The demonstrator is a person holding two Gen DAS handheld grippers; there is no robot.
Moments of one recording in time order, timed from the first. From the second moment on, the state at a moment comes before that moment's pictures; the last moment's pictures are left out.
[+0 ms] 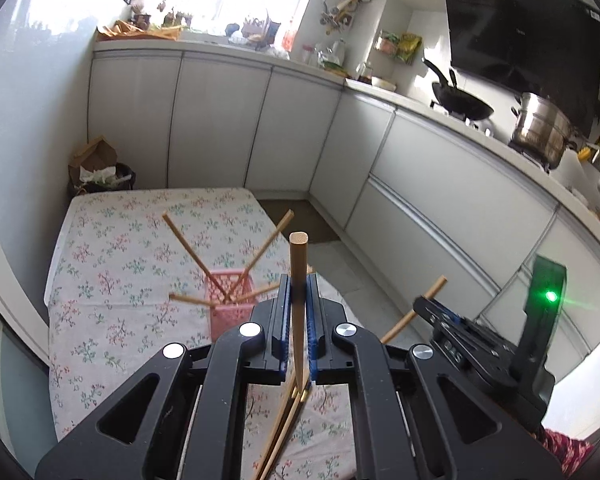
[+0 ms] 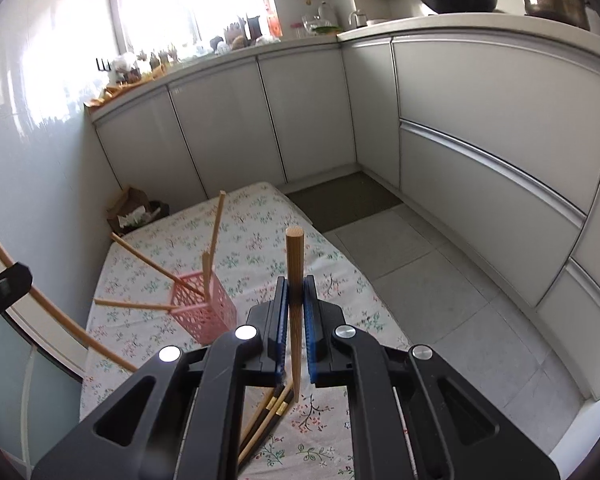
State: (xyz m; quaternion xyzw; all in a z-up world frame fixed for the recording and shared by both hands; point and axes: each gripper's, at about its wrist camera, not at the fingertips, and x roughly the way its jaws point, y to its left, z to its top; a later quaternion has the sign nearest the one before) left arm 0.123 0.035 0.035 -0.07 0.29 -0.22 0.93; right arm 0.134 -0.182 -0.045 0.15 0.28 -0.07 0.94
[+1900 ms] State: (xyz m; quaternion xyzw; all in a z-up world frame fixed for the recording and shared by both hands) left arm 0.158 0.127 0.054 -0.16 0.16 -0.03 0.97; right arm 0.247 -0.100 -0.004 0.13 0.18 -0.02 0.97
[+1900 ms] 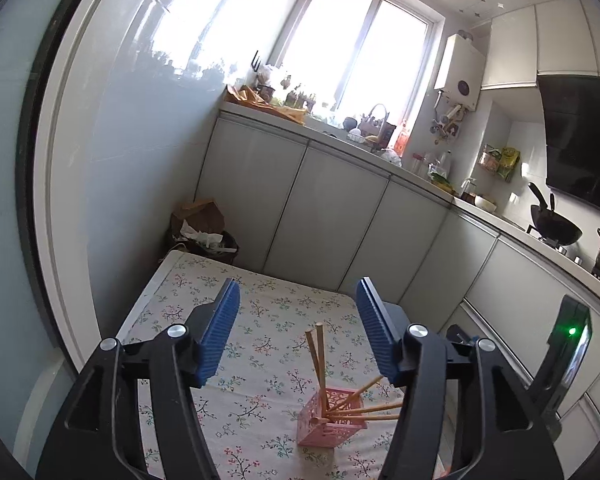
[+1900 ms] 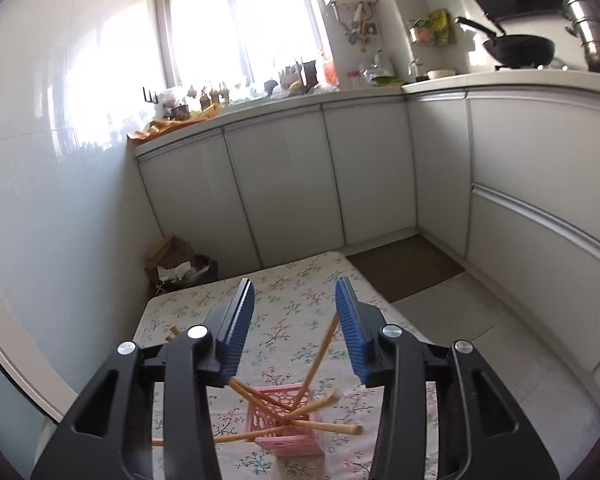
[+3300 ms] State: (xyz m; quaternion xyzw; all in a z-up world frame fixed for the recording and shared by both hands) left arm 0.202 -0.085 -0.178 0.10 0.58 -0.20 0.79; right arm 0.118 -0.262 -0.207 0.23 0.46 -0.17 0.84
